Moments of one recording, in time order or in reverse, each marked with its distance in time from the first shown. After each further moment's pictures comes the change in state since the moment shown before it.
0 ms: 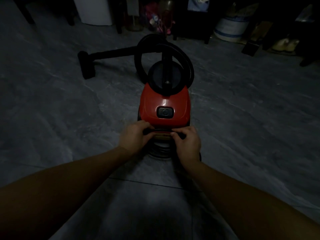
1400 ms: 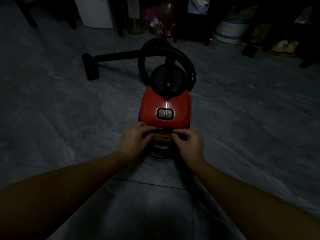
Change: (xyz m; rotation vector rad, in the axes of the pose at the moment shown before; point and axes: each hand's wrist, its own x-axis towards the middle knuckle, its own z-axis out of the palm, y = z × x) left_hand -0.014 0.003 -0.007 -0.007 0.033 0.035; right_hand -0.003 -0.005 -0.013 0.098 -0.043 -0.024
